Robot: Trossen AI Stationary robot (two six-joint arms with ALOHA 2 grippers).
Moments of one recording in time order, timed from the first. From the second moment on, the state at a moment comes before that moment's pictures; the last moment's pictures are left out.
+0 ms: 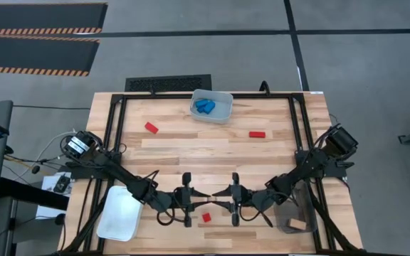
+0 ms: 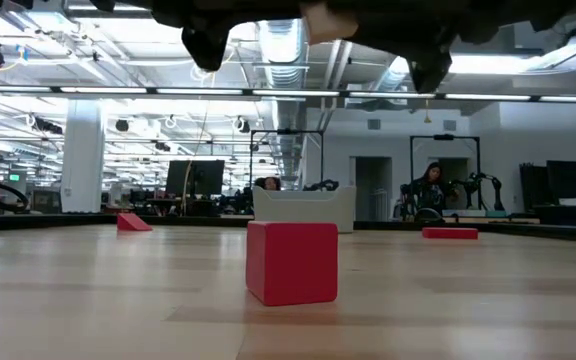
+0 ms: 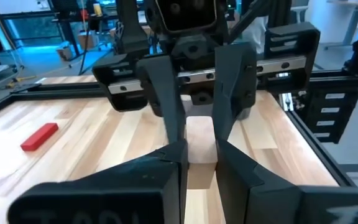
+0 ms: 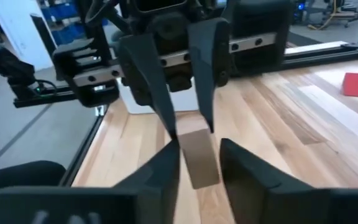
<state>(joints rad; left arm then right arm) -0.56 1.78 0.85 0.73 -0.60 -0.07 0.59 1.74 0.78 0.77 0.61 0.29</state>
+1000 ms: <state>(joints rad) -0.57 1.78 0.85 0.49 -0.67 -0.21 0.73 1.05 0.78 -0.73 0.25 1.11</state>
